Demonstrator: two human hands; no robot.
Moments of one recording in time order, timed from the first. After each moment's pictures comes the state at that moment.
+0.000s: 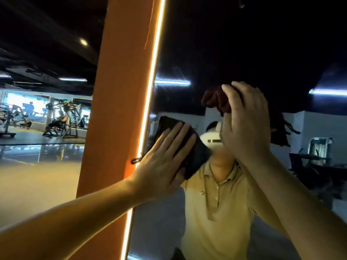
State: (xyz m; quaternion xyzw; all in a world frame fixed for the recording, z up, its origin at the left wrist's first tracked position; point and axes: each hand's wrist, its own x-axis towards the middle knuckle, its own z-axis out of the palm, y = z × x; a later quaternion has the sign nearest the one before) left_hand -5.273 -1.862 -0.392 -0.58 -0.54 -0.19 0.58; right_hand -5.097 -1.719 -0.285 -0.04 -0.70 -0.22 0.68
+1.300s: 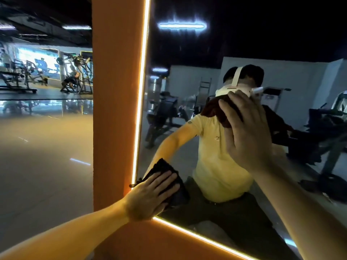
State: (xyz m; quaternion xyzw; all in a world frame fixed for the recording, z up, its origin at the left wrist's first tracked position) left_hand -5.255 -1.889 -0.700 -0.61 -0.61 0.02 0.51; right_hand -5.042 -1.686 -0.472 0.03 -0.78 -0.22 0.58
